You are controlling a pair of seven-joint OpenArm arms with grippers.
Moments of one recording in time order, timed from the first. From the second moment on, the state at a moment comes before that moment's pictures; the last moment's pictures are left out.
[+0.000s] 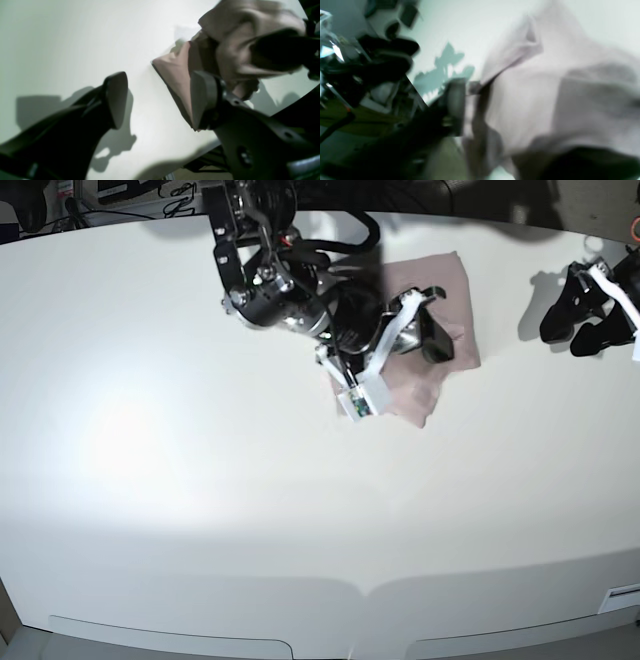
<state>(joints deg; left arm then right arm) 31.9 -27.3 -28.5 103.5 -62.7 -38.7 46.3 -11.7 -8.7 -18.9 107.4 29.9 22.3 -53.8</state>
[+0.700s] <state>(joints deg) 31.9 -27.3 -28.5 103.5 -63.3 -38.7 46.2 -6.3 -8.7 -20.5 109.5 36.3 31.2 -62.4</state>
